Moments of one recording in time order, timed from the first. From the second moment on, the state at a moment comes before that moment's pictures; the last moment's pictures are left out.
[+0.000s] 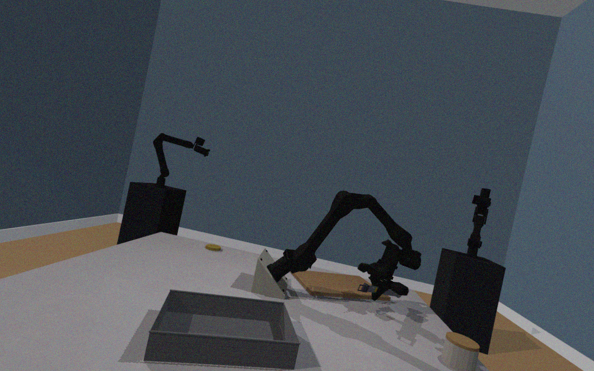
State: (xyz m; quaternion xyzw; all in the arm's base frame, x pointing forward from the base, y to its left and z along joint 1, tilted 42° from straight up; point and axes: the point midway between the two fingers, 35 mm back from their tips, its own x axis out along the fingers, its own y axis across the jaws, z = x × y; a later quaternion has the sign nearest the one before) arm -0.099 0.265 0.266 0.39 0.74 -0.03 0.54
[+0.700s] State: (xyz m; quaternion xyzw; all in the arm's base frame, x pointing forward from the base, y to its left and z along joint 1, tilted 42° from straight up) arm -0.131 0.249 0.264 0.36 0.75 0.00 0.56
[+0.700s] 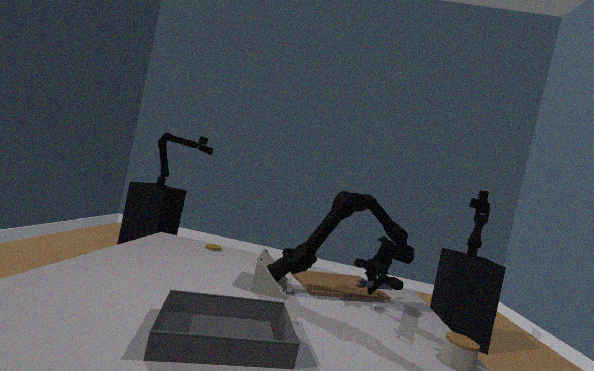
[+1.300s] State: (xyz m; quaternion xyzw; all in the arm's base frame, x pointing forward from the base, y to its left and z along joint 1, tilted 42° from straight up) arm -0.181 0.209 0.253 0.32 0.75 0.04 0.58
